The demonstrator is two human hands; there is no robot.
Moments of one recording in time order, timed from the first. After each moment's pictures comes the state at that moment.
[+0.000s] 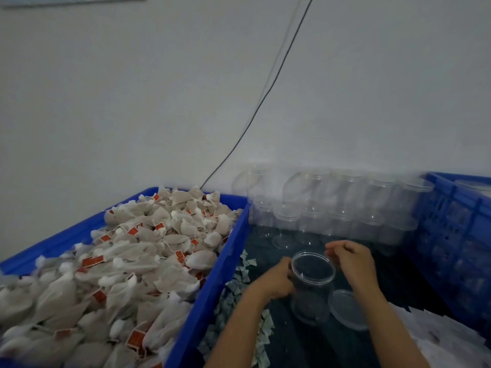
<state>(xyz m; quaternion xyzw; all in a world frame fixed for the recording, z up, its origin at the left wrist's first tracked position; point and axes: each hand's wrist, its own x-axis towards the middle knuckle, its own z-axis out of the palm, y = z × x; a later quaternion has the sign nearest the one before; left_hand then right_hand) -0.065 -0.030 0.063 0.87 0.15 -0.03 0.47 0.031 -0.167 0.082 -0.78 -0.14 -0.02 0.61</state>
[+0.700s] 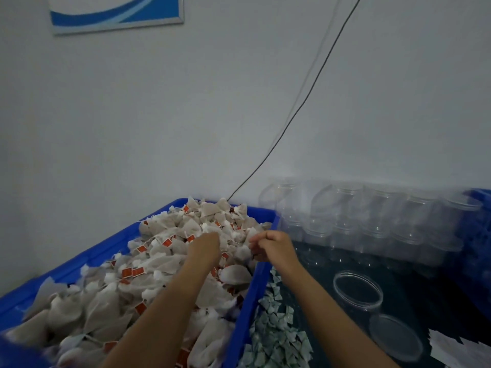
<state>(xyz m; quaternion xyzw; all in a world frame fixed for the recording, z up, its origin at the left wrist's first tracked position) -0.140 0.151 0.106 0.91 0.39 0.10 0.07 -0.060 0.003 0.120 -0.69 -0.32 0.18 0.62</state>
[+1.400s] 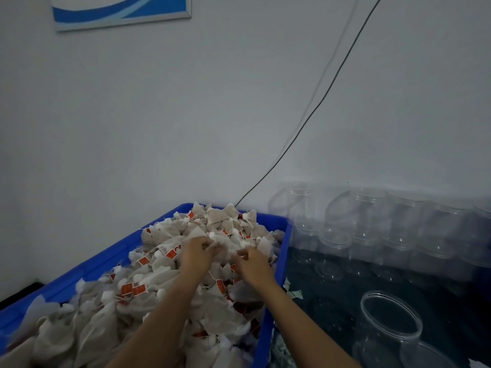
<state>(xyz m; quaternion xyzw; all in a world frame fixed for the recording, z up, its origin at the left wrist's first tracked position) -0.142 0.205 0.081 0.83 0.37 0.31 0.28 -0.057 0.094 0.070 -0.78 -0.38 0.15 0.47</state>
